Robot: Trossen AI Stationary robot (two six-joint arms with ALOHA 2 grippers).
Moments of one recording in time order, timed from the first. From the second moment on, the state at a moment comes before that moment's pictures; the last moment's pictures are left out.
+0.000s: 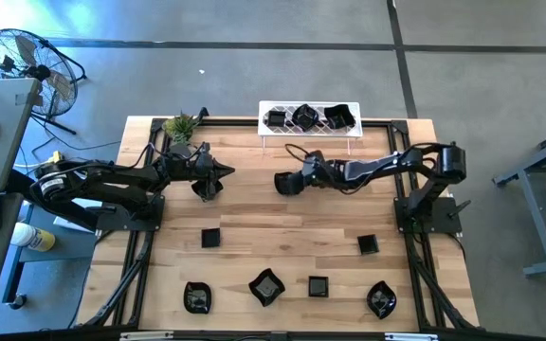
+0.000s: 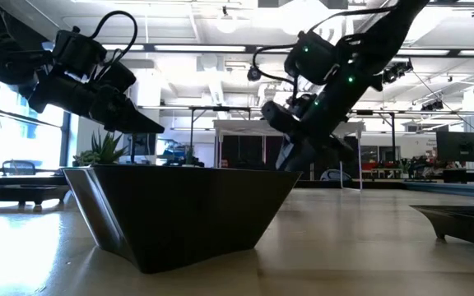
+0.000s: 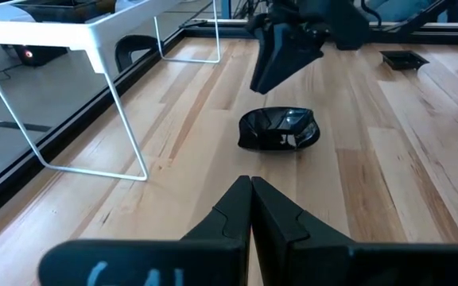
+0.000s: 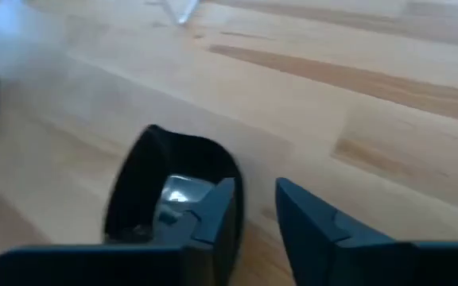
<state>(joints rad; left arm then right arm) 0.54 1.16 0.18 0.73 0.32 0.15 -0.21 1.70 0.82 0.06 0.29 0.86</state>
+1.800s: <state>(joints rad) 0.54 1.16 0.18 0.73 0.32 0.15 -0.27 1.72 0.82 0.16 0.05 0.83</state>
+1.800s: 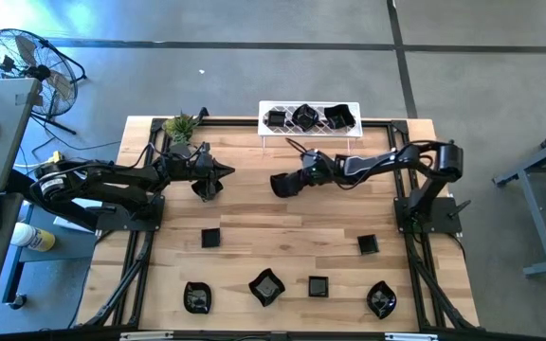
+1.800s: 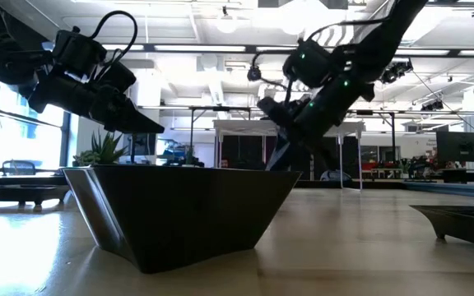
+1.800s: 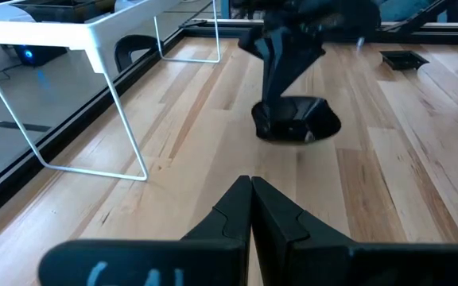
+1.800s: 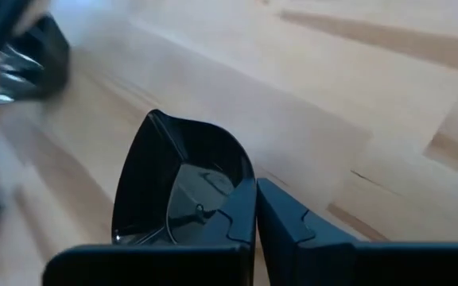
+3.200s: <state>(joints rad) 0.54 1.16 0.18 0.70 0.32 0.15 -0.56 1.49 1.20 -0.36 0.40 1.16</state>
